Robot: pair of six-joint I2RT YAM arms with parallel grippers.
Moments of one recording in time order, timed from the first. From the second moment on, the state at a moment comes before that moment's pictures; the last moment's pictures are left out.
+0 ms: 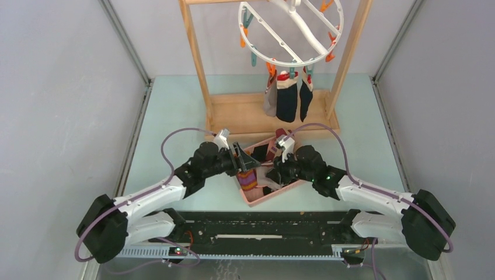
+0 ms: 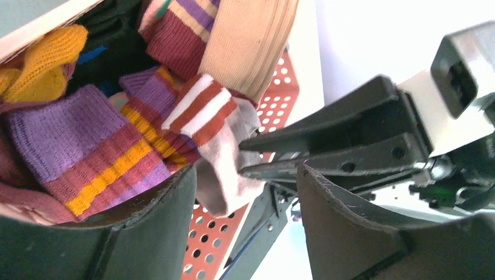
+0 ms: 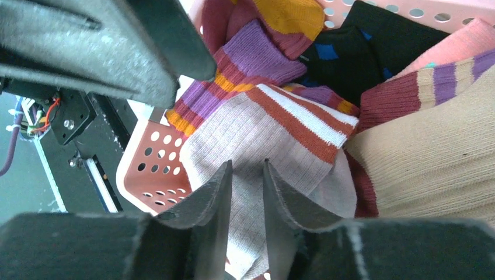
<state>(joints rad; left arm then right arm) -0.71 1.06 0.49 0.16 0.27 -0.98 0.82 1.12 0.52 0.13 -0.25 0.27</state>
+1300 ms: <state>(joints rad) -0.77 0.91 0.53 0.25 0.28 -0.40 0.66 0.69 0.52 -0.05 -0.29 0.19</state>
